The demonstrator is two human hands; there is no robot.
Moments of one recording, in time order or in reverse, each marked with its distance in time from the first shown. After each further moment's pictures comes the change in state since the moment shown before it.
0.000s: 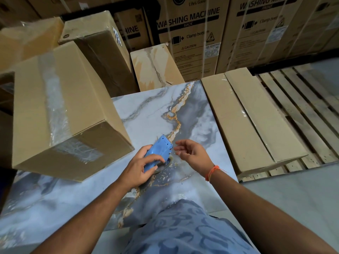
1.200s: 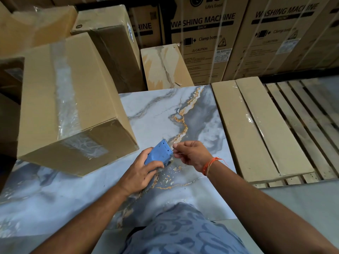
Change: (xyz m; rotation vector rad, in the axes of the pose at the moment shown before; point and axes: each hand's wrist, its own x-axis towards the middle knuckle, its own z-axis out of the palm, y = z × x) left_hand -0.013 -0.028 0.006 0.169 0.065 0.191; right_hand 0.026 -0.045 0.023 0.212 -0.010 0.373
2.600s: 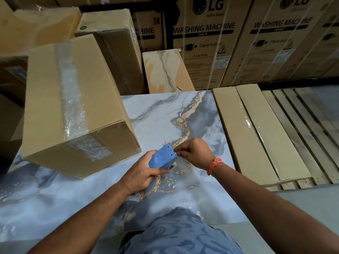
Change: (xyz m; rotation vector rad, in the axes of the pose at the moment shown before) left_hand 0.004 -0.007 -0.014 0.028 -0.171 -0.067; right_hand -0.001 -0.019 0.002 -1.026 0.035 -0.528
